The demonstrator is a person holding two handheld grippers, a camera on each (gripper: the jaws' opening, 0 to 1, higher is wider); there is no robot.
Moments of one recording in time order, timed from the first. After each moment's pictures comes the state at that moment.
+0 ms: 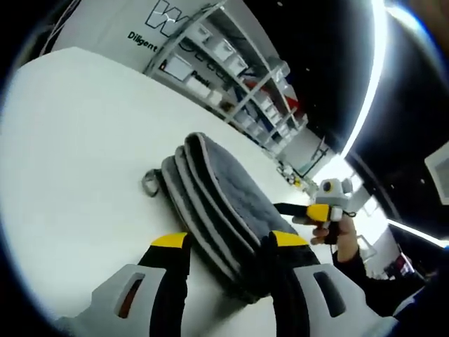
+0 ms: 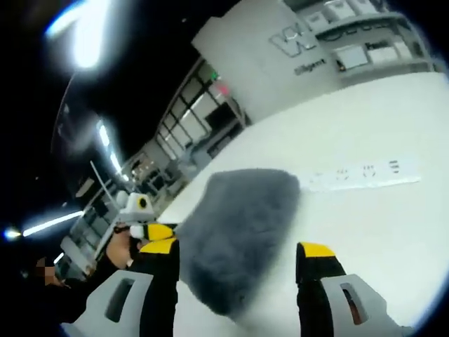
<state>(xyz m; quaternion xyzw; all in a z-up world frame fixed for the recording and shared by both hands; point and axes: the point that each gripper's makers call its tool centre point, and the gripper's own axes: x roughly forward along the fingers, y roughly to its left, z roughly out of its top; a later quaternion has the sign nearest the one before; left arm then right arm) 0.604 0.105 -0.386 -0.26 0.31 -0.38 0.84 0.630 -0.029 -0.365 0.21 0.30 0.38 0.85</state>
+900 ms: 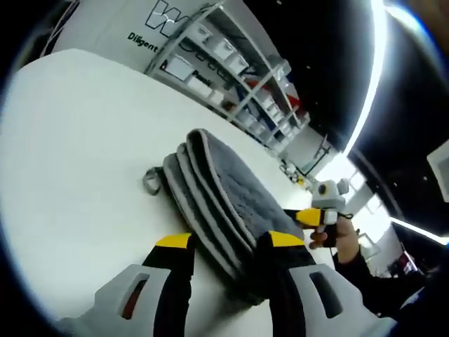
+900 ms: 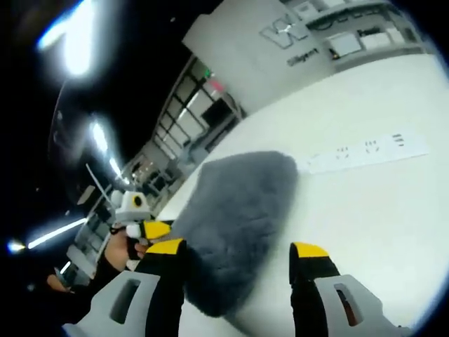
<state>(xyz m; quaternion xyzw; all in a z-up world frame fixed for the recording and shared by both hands) 0.623 0.113 -0.391 -0.25 0.31 -0.37 0.84 0.632 -0.019 -0.387 0.23 0.32 0.38 0.84</state>
